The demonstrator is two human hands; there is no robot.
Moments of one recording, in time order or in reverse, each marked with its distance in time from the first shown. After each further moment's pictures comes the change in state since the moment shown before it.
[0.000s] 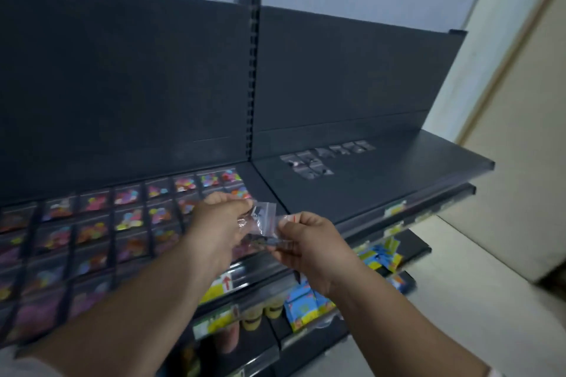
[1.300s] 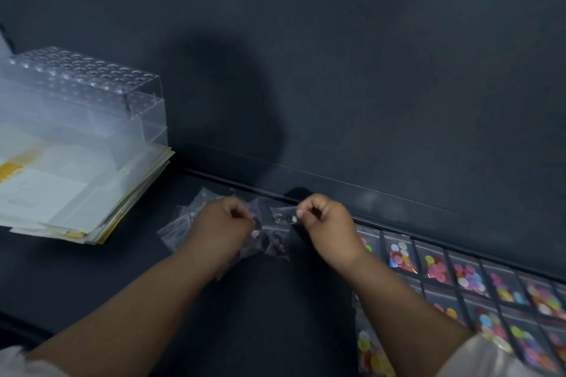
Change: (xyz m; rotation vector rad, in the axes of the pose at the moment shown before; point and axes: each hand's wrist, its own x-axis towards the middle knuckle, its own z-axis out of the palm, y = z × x) left_hand 0.088 0.116 -0.525 0.595 0.655 0.120; right_hand 0.152 0.130 0.515 -0.884 -0.576 -0.566
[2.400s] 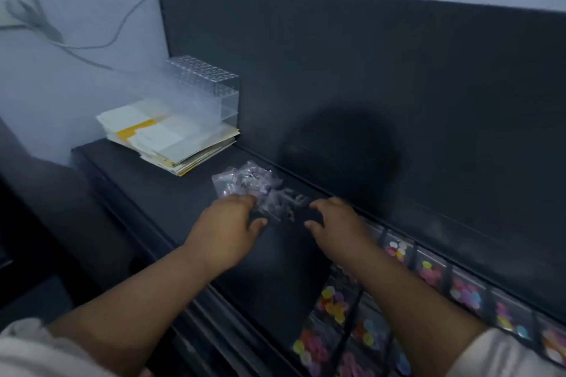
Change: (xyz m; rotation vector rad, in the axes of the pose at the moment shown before) left_hand -0.144 0.025 0.016 0.721 0.224 0.151; right_hand -0.059 -0.004 -0.059 -0.515 -0.350 -0.321
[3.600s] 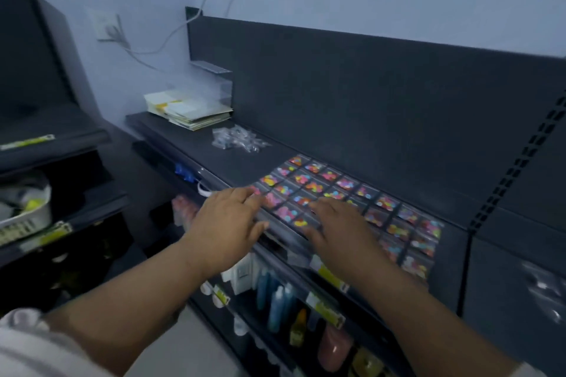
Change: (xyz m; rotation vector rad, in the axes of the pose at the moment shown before) left_hand -0.330 0.190 -0.014 0.255 0.121 0.206; right_hand -0.383 0.060 -0.080 -0.161 0.095 -0.267
